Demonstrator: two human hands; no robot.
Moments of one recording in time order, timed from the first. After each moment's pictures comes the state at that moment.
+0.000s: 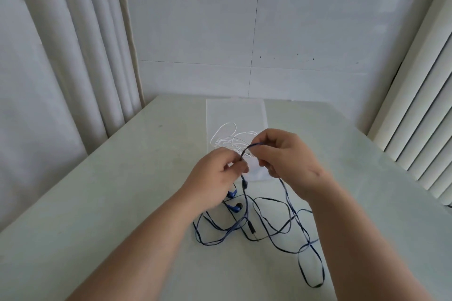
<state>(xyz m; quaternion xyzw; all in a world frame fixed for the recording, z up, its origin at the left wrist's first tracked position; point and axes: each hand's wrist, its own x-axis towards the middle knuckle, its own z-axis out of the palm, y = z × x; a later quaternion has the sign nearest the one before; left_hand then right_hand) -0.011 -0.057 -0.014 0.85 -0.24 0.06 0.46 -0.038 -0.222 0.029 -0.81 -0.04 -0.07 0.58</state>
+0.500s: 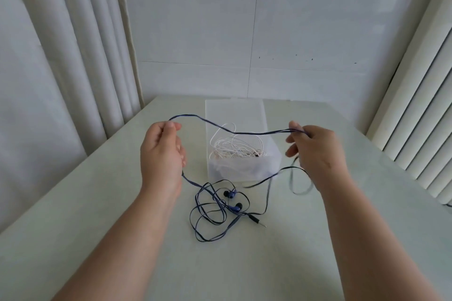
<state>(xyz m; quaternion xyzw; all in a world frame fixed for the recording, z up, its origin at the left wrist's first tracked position) 0.005 -0.023 0.000 0.57 -0.01 0.23 0.79 -0.031 -0.257 0.031 -0.83 0.16 -0.22 0.49</state>
